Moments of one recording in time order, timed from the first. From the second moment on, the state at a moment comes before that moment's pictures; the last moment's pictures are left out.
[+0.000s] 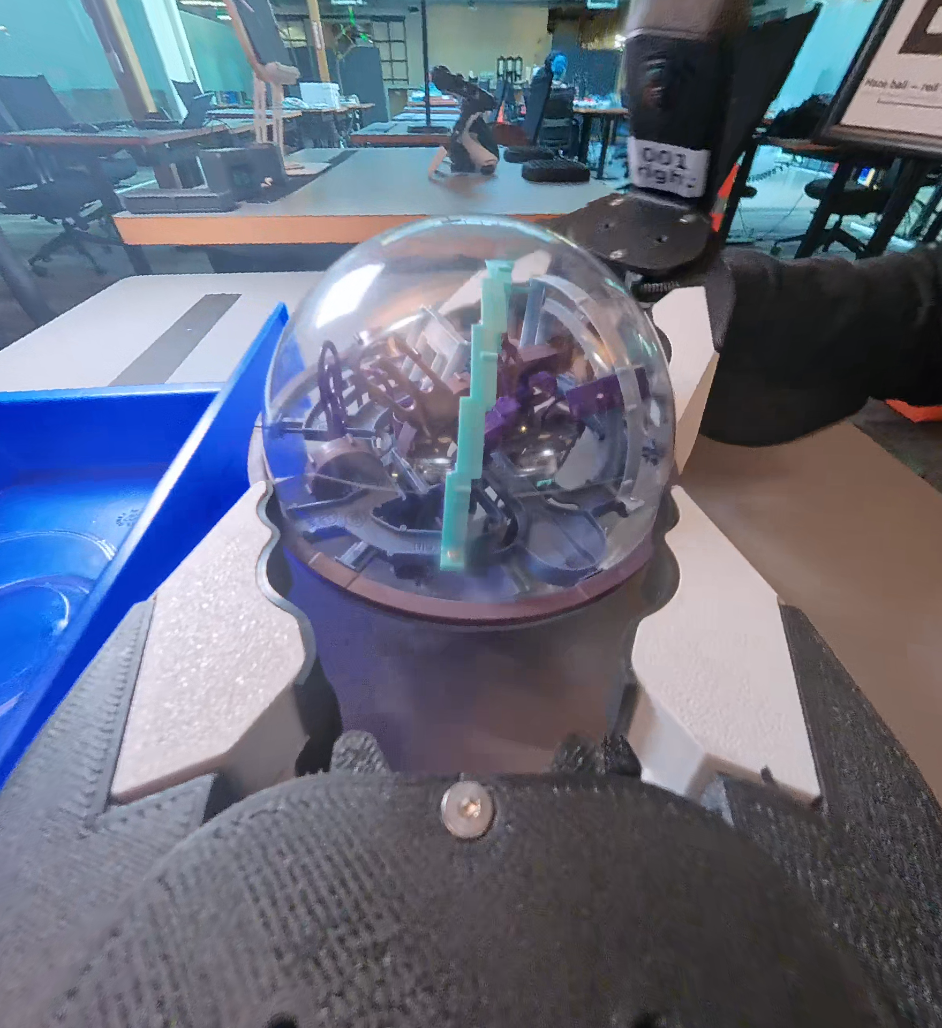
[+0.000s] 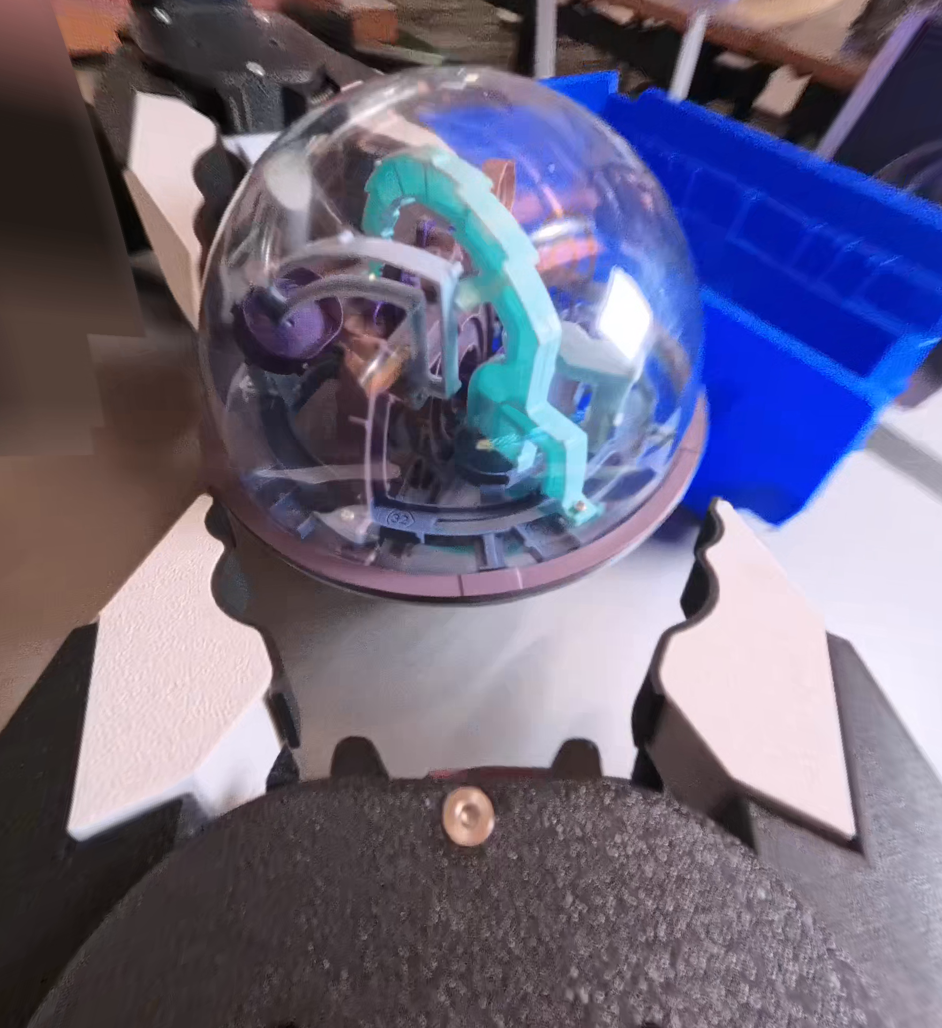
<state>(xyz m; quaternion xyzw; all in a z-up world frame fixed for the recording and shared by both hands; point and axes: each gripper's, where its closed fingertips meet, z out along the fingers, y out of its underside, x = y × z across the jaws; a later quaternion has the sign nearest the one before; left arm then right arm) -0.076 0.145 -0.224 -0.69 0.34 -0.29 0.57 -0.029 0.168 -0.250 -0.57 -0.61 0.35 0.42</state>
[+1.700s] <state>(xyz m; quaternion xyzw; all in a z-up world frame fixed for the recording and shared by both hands) -0.029 0.180 -0.217 -0.70 0.36 -0.25 0.57 -0.006 0.214 -0.198 -0.58 -0.49 0.46 0.46</state>
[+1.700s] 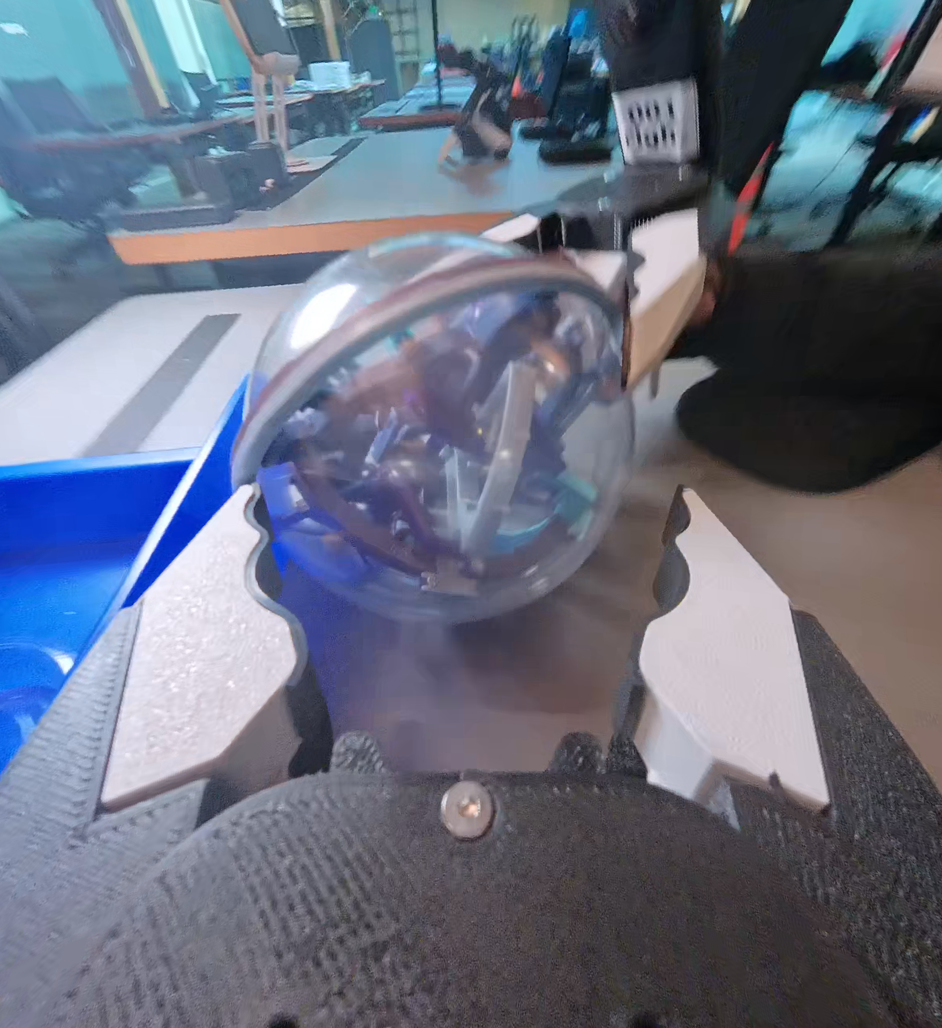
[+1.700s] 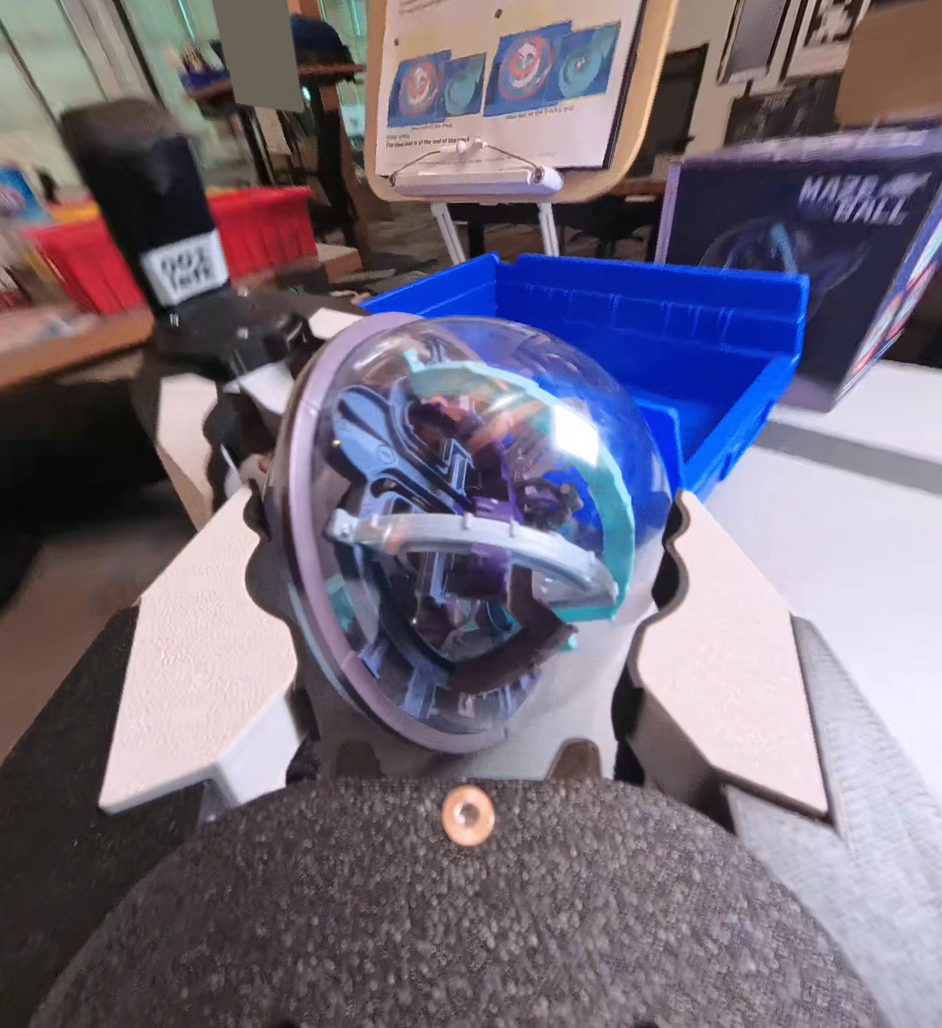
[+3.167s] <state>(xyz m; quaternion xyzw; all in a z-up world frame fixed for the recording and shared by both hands) -0.044 0.113 -0.208 -0.73 0.31 -0.16 0.58 -0.019 0.128 -0.251 -0.52 -0.64 0.46 0.33</state>
